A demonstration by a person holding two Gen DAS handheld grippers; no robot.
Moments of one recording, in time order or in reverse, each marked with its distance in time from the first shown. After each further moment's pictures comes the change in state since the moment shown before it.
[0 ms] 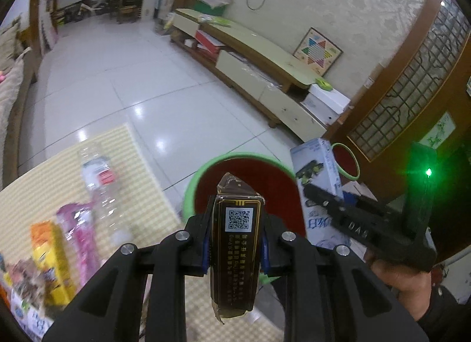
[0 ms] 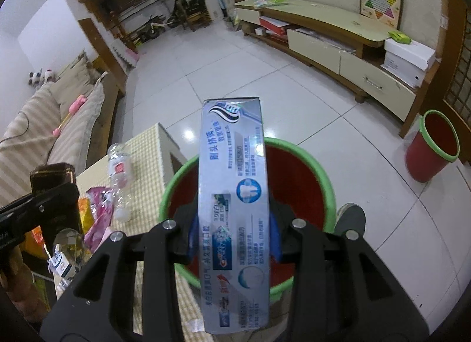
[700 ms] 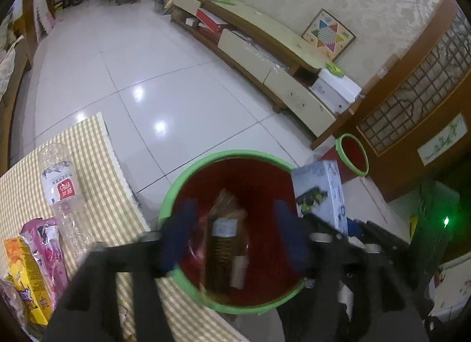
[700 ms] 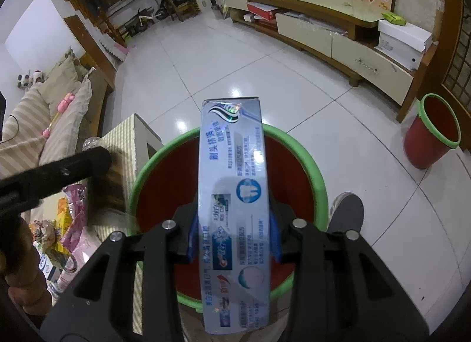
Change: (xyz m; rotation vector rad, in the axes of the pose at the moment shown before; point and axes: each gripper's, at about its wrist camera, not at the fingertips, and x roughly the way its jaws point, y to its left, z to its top) left arm 0.082 -0.001 0.021 -0.043 0.087 0.018; right arm 0.033 -0.018 -0.006 0.015 0.048 -0.026
